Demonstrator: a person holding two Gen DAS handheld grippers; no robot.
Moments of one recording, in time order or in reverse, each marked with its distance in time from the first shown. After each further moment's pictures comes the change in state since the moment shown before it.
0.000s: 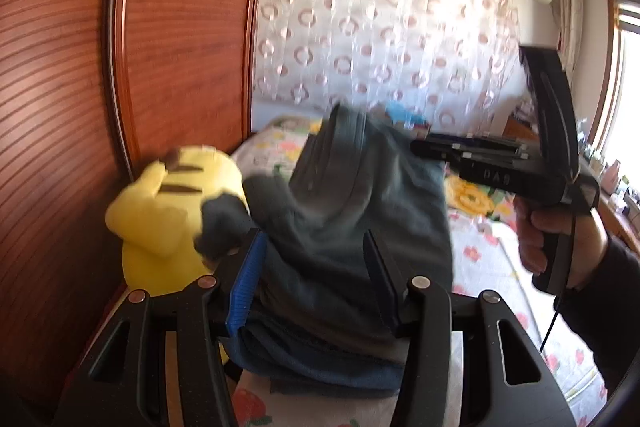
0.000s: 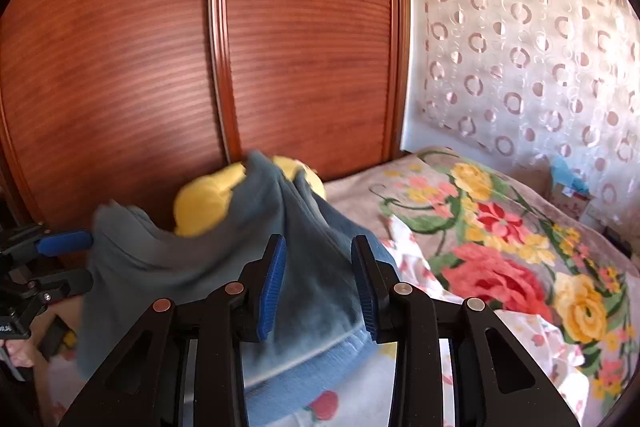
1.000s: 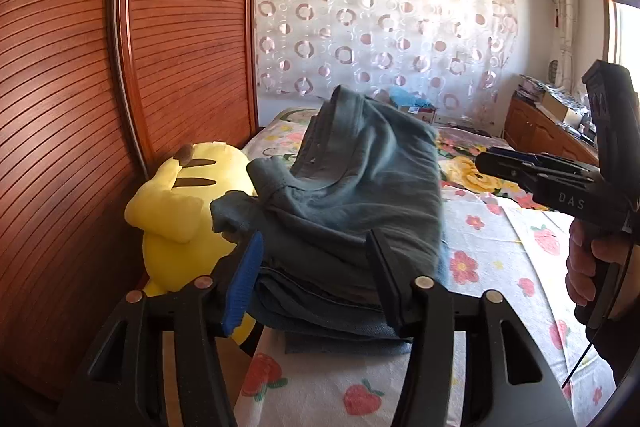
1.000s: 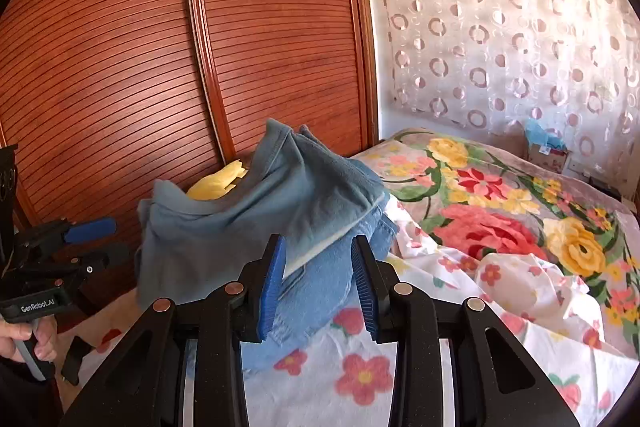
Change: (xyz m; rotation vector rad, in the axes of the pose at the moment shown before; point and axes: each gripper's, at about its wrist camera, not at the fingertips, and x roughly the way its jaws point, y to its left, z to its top) left arm -0.035 -0.009 -0.012 0.071 0.008 0.035; right arm -0.067 0.051 -0.032 0.158 -0.037 -0.057
